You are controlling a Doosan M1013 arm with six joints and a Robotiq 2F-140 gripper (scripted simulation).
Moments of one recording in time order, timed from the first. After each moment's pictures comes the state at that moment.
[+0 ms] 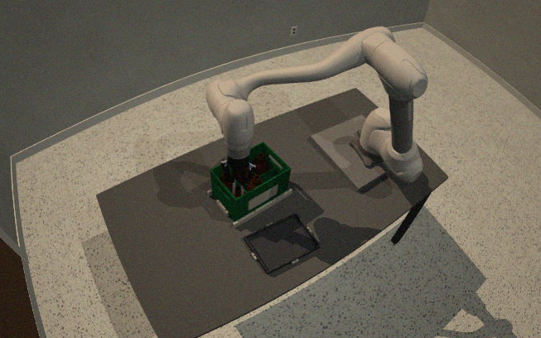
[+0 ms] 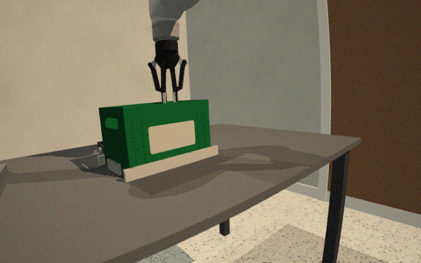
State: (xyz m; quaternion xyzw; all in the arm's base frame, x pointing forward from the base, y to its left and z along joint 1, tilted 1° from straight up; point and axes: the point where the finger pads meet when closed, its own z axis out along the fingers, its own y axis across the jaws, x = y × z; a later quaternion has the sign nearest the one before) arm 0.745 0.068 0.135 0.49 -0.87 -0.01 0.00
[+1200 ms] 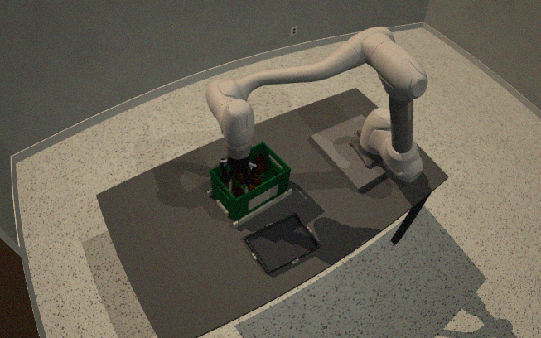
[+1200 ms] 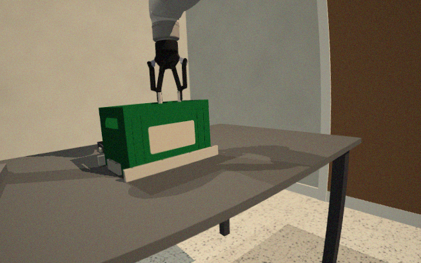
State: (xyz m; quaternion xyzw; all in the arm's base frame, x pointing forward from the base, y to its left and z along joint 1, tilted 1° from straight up) arm 0.745 0.068 0.135 0.49 -0.87 -0.01 0.00
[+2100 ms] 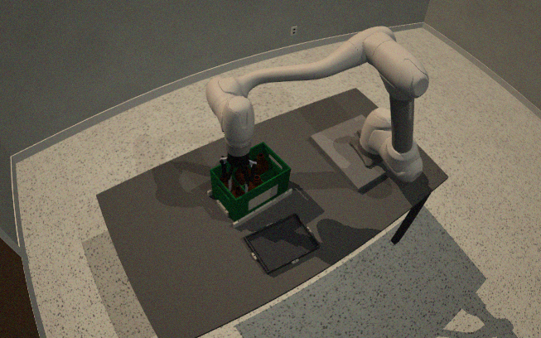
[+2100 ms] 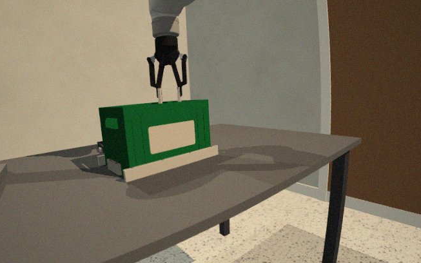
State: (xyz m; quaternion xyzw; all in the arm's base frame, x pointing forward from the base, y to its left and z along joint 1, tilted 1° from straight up) arm 0.745 0.068 0.149 0.49 -0.87 -0.01 0.00
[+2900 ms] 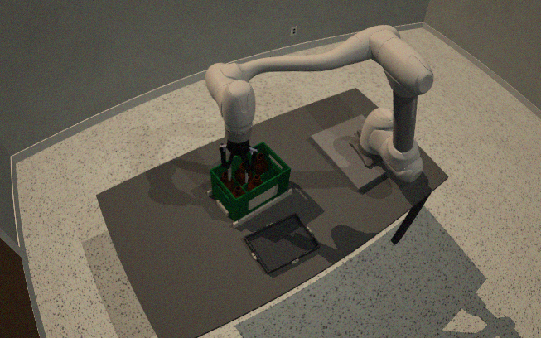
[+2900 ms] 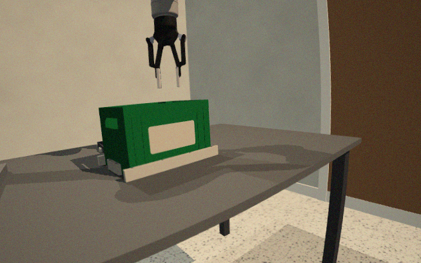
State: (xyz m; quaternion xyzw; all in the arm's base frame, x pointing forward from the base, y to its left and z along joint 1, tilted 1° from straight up) arm 0.746 0.067 0.214 0.49 -0.87 -0.01 0.00
